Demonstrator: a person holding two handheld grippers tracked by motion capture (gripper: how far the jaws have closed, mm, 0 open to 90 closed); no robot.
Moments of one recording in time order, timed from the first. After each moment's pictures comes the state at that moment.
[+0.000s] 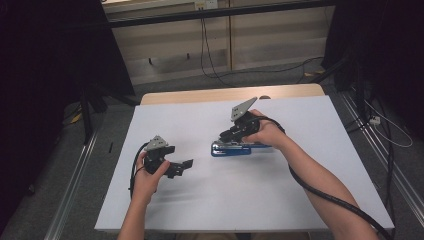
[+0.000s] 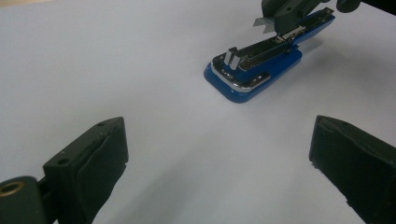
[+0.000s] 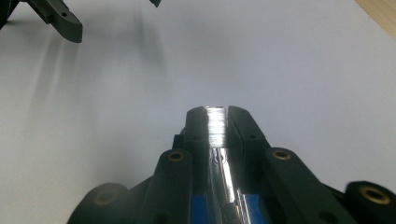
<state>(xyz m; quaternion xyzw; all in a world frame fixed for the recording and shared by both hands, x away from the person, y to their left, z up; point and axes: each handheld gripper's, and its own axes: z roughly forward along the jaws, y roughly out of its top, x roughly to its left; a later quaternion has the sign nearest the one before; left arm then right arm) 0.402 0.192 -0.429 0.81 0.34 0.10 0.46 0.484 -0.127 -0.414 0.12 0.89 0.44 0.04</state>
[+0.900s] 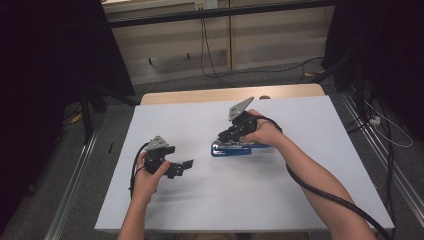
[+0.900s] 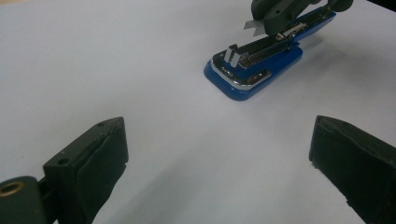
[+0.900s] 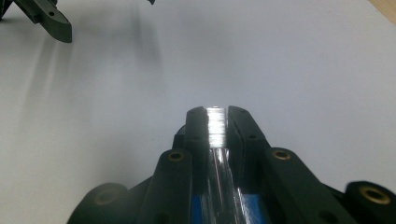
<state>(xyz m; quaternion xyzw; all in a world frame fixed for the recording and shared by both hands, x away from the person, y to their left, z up) 0.403 0.192 -0.431 0.81 0.34 0.10 0.46 0.491 -0.121 -0.419 0.12 0.89 0.43 0.03</state>
